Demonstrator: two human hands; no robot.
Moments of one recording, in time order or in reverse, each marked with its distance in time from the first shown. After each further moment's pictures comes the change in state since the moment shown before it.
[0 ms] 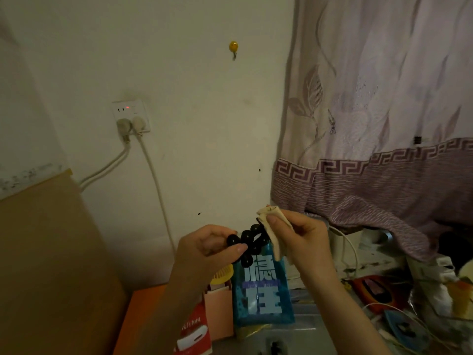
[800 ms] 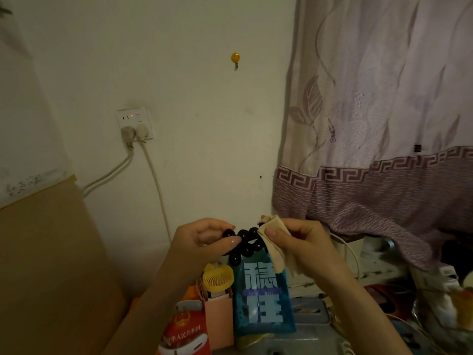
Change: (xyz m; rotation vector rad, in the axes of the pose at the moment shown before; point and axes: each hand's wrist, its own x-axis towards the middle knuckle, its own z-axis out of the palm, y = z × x) left_hand 0.017 0.016 -0.011 0.060 -0.067 0.020; right_hand 0.006 -0.022 -0.015 0.010 -0.314 0.177
